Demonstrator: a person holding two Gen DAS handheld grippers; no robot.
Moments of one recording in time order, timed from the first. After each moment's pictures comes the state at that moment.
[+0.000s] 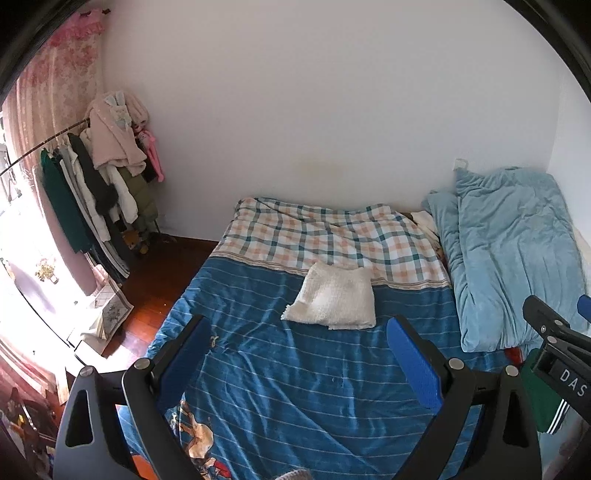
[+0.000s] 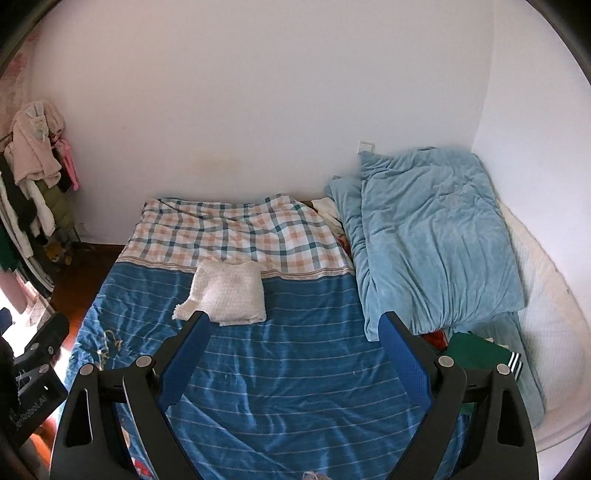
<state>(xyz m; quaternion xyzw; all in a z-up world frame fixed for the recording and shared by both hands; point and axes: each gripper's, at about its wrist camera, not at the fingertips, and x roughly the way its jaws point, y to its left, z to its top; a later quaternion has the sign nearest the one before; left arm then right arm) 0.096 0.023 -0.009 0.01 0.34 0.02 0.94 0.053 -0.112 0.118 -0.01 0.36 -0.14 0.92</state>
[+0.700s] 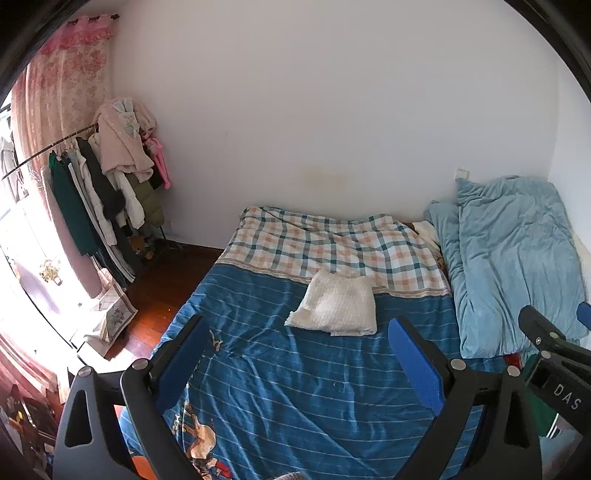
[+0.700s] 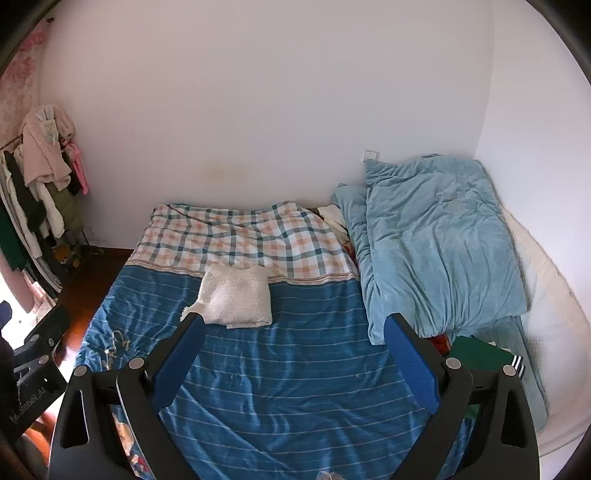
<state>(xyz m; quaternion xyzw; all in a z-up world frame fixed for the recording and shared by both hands) 0.075 0.025 0.010 0.00 0.32 0.03 0.95 0.033 -0.111 0.127 -0.01 0.35 -0.13 0.93</state>
